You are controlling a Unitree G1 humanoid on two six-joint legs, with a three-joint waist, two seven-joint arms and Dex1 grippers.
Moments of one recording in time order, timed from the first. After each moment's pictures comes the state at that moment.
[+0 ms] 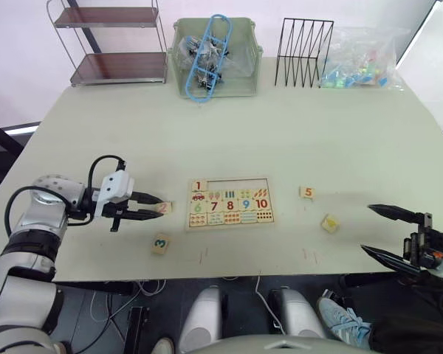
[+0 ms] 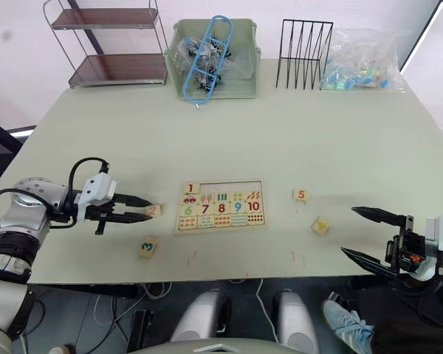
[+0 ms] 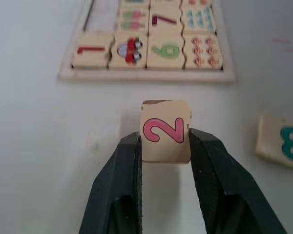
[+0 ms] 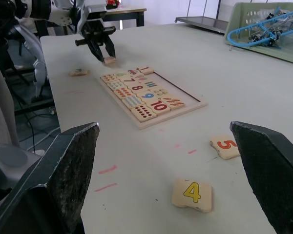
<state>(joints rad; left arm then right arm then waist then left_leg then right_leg) -0.56 0.97 -0.23 0.71 -0.41 -0.32 -1.58 0.21 -0.66 -0.41 -0.07 0.71 -0.05 1.44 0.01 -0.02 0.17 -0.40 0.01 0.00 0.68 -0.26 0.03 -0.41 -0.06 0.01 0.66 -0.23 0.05</state>
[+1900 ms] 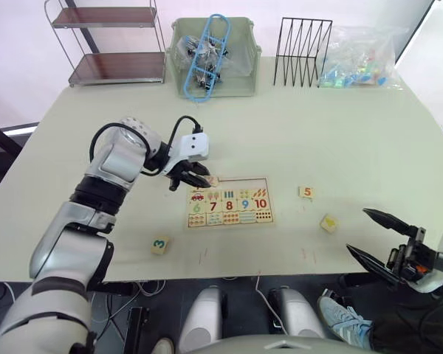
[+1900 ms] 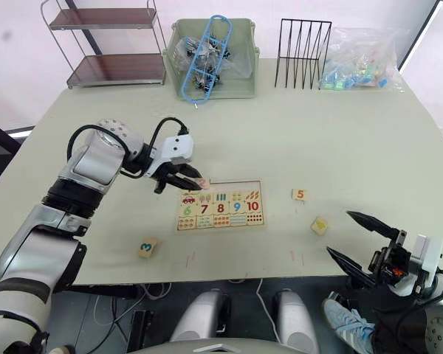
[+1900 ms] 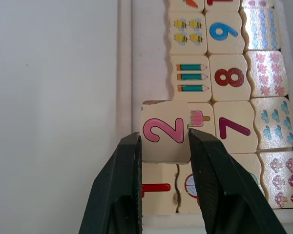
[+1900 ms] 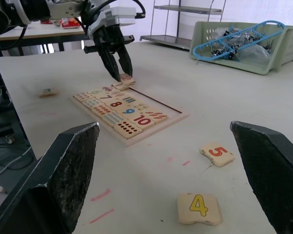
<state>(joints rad) -0.90 0.71 -0.40 0.37 0.10 0.37 -1.50 0.34 -0.50 -0.37 -0.22 0.68 -0.16 1.24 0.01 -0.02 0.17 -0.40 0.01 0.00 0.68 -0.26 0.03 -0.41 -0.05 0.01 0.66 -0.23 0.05</state>
